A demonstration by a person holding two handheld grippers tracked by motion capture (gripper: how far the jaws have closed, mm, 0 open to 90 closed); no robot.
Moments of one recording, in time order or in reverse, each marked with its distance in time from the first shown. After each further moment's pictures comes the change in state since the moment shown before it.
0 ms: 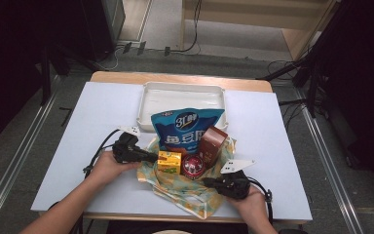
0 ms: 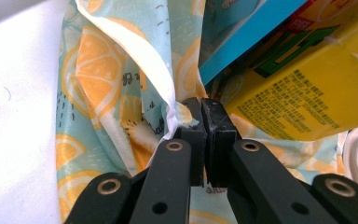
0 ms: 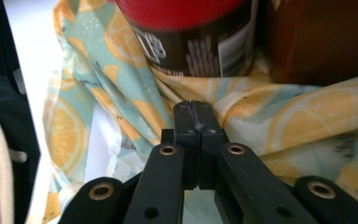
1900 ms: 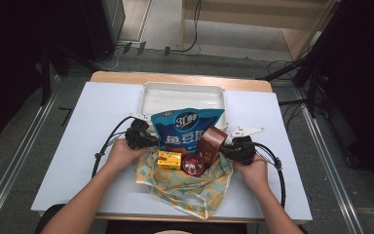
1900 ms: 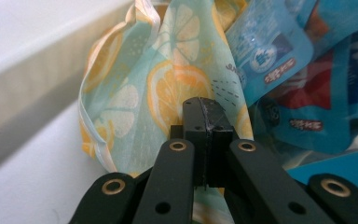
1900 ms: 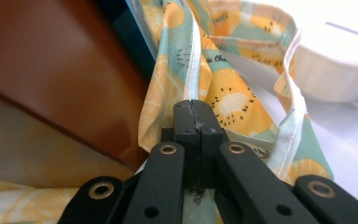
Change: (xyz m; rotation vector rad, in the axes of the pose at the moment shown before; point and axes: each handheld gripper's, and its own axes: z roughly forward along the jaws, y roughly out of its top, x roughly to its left) left arm 0.026 0.036 0.029 -0.063 0.014 -0.022; right arm -0.089 0.042 0.007 -0.075 -0.077 0.046
